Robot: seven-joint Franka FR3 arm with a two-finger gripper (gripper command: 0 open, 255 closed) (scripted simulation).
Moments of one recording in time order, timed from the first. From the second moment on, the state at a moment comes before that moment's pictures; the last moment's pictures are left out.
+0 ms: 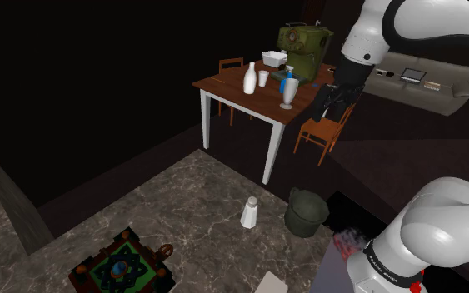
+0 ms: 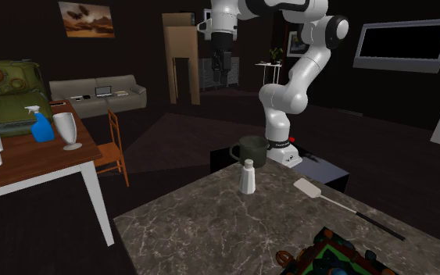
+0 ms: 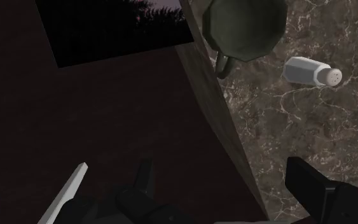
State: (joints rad) arm -0.01 -0.83 0.00 -2.42 0.05 1.68 0.17
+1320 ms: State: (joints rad) arm 0.10 -0.48 0.37 -2.49 0.20 1.98 0.52
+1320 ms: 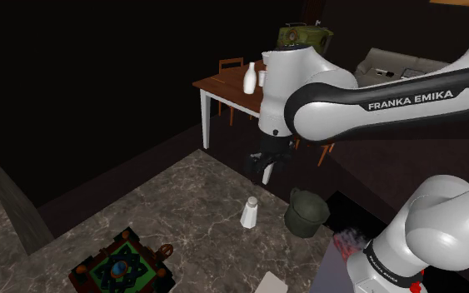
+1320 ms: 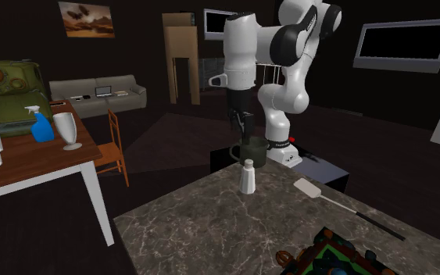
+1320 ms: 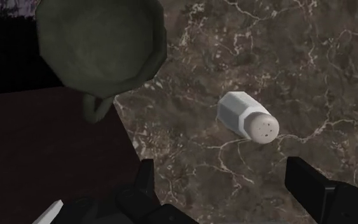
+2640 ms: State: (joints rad) arm 0.11 -0.24 0.50 -2.51 0.18 2.21 0.65
